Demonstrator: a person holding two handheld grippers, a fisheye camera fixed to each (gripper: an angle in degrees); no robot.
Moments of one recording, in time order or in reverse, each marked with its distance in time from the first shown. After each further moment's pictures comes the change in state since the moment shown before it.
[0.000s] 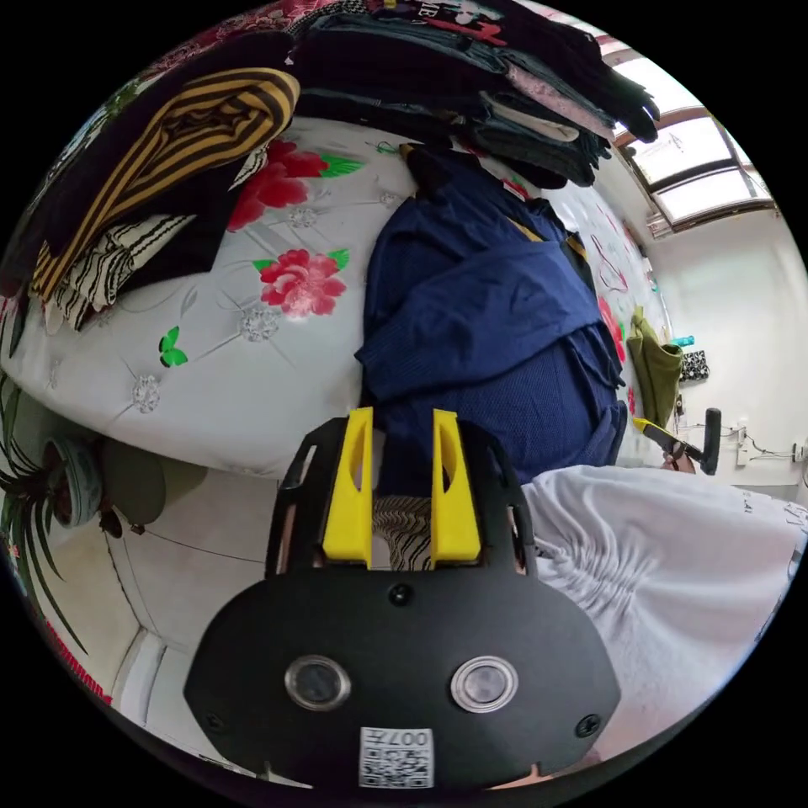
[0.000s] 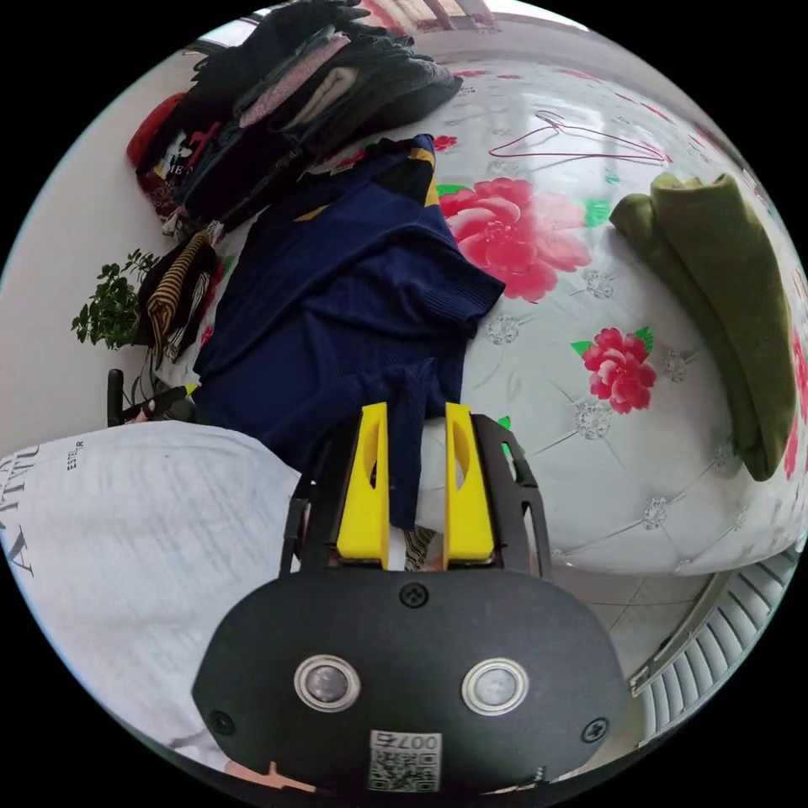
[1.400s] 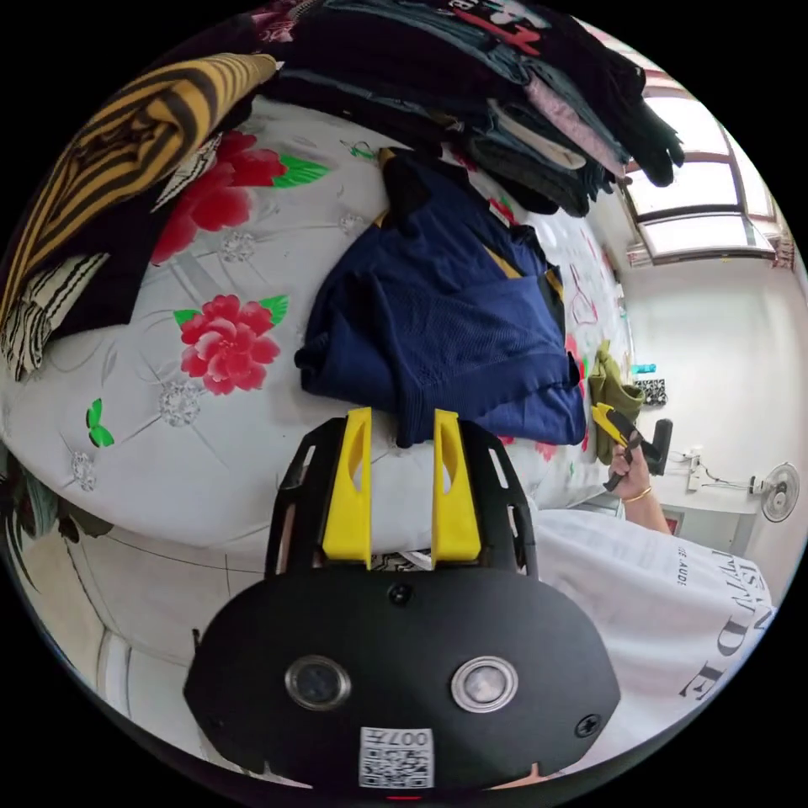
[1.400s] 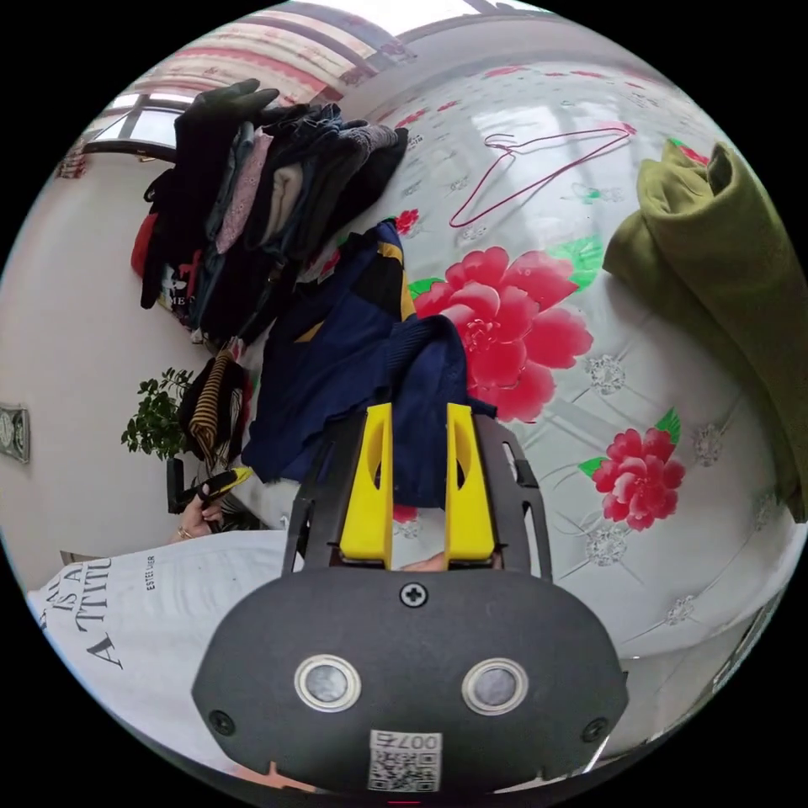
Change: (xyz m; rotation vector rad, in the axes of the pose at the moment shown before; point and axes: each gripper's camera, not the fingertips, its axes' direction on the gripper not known) left arm -0.023 -0.134 -0.019 -0.035 0.174 -0.052; right arm 0.123 -0.077 -0.045 0.210 -0.201 0.171
